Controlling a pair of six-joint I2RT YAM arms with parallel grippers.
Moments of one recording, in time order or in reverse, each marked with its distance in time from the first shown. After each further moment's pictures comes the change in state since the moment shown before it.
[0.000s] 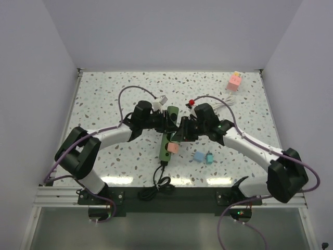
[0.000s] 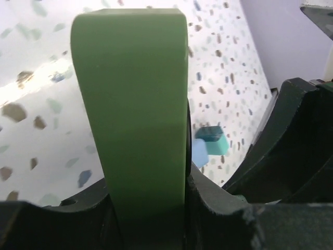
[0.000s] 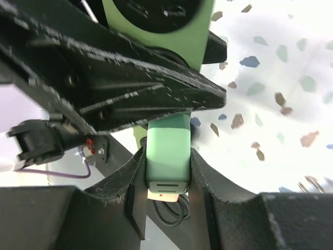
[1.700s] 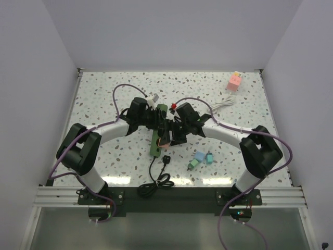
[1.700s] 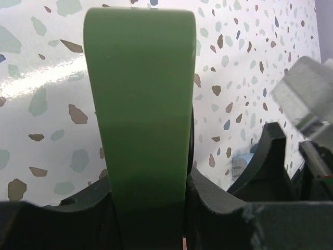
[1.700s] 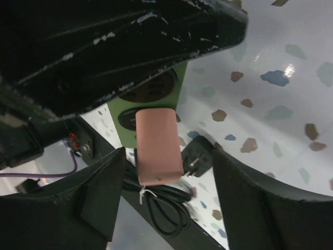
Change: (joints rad) left arm 0.076 0.033 0.064 -0.158 -0.100 0.056; right arm 0.050 0.245 0.124 -0.010 -0.041 -0.043
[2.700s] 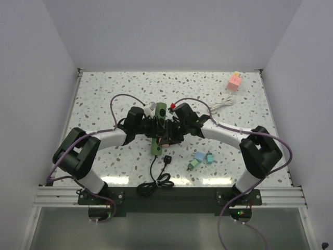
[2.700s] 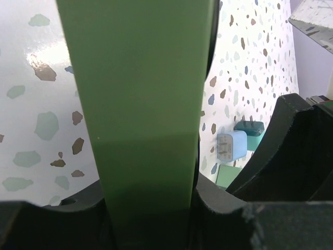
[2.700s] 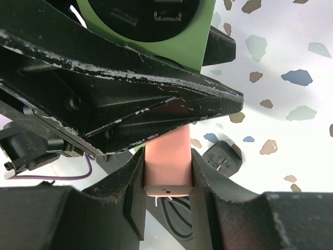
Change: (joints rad) left arm -0.016 -0.055 -0.193 0.183 0.083 -0.100; right arm 0.032 0.015 0.009 0.048 0.001 0.085
